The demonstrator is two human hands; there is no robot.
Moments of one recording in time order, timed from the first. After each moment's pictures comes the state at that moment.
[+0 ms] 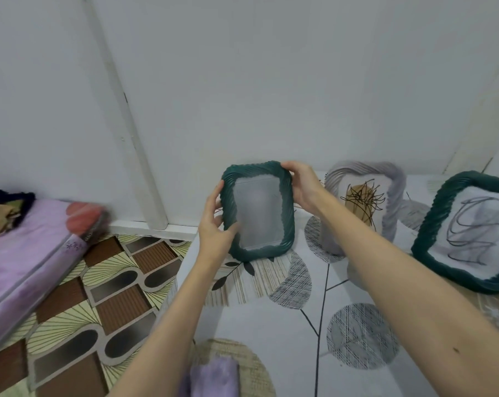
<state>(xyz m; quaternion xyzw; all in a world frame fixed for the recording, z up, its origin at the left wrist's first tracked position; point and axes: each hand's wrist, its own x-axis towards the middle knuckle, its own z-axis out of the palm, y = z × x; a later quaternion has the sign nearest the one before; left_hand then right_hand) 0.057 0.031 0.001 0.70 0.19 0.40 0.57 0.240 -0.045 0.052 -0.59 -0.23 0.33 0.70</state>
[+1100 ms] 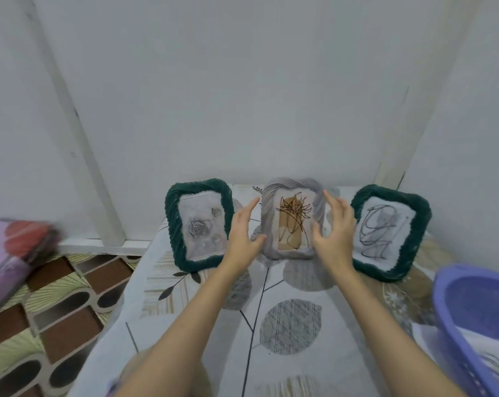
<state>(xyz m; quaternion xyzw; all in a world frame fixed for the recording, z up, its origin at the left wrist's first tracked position) 0.129 -0.081 0.018 0.83 0.10 0.27 0.48 0.221 -0.232 0.025 -0.81 -0.23 -0.18 0.51</state>
